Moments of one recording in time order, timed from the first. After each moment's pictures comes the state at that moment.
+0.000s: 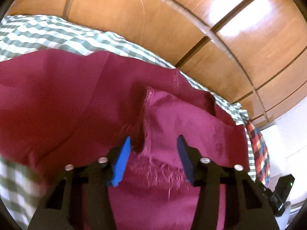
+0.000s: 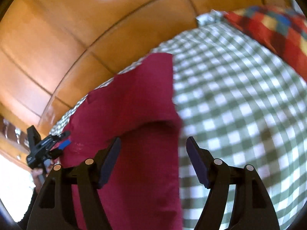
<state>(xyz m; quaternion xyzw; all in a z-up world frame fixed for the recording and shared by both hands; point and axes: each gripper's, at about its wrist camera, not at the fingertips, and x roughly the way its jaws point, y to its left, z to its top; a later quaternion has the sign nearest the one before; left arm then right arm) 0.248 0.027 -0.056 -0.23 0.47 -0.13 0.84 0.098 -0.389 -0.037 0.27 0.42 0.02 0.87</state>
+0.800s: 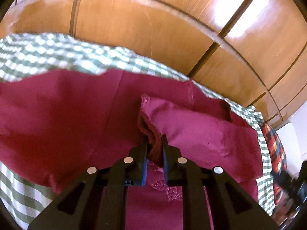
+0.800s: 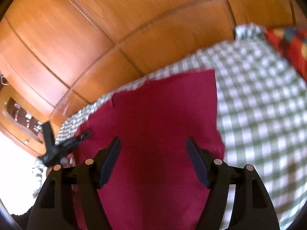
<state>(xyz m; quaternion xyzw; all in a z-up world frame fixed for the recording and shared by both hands) 0.243 0.034 -0.044 -0.18 0.43 -0.09 0.88 0.156 -0.344 0.002 0.21 0.39 0.09 0.89</state>
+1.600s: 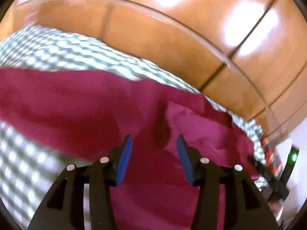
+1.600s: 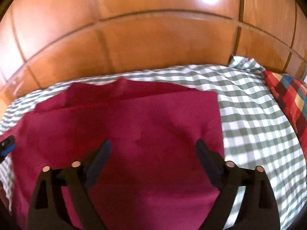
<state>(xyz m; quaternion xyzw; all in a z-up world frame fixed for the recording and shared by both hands) 0.190 0.093 -0.031 -0.24 0.40 -0.03 0.88 0.189 -0.263 -0.041 0.03 0.41 -0.02 0.91</state>
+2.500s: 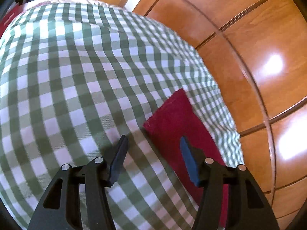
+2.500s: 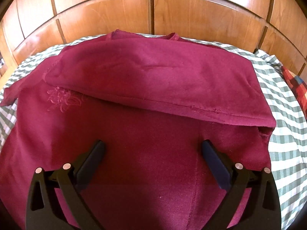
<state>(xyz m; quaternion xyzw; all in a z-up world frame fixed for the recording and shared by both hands) 0.100 0.423 -0.070 -0.45 0.32 0.26 0.79 0.151 -0.206 -0.095 -0.05 0.45 0.01 0.89</state>
